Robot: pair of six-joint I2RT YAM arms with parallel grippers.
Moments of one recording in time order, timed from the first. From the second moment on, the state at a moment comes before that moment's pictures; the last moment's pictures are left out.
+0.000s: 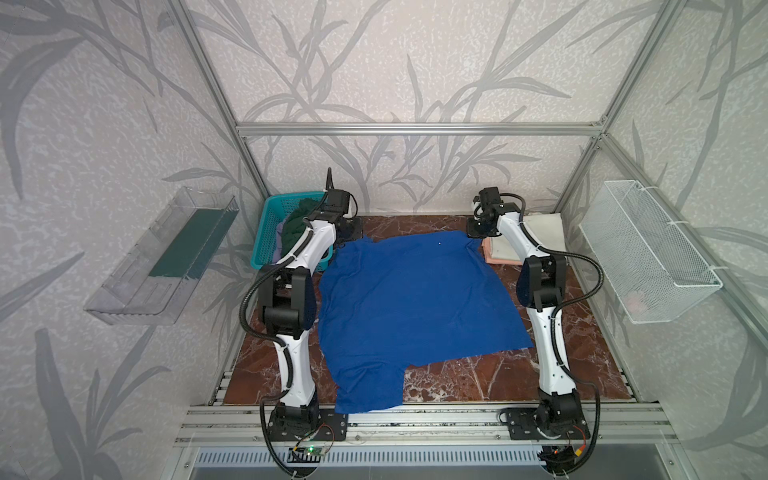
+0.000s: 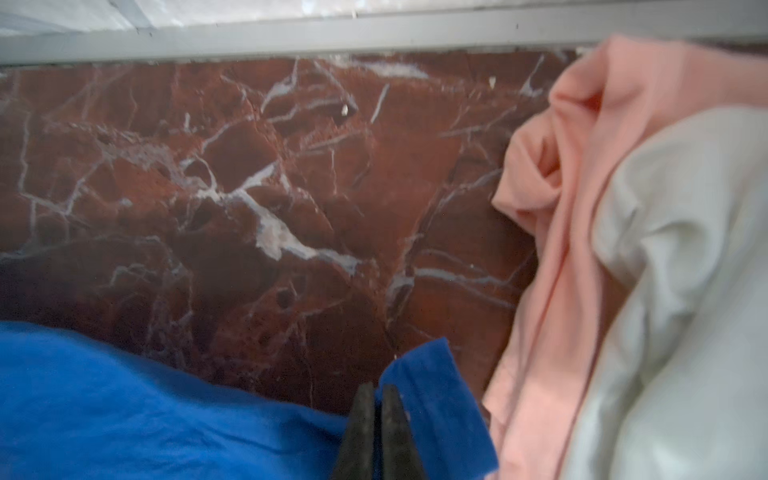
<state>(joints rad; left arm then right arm) -0.13 1.98 1.67 -0.60 0.06 -0.25 0.15 2.49 2.27 -0.84 -0.11 0.14</state>
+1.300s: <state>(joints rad) -0.33 1.49 0.82 -0.15 -0.17 -0.50 0.15 2.08 1.43 -0.20 -0.06 0.26</state>
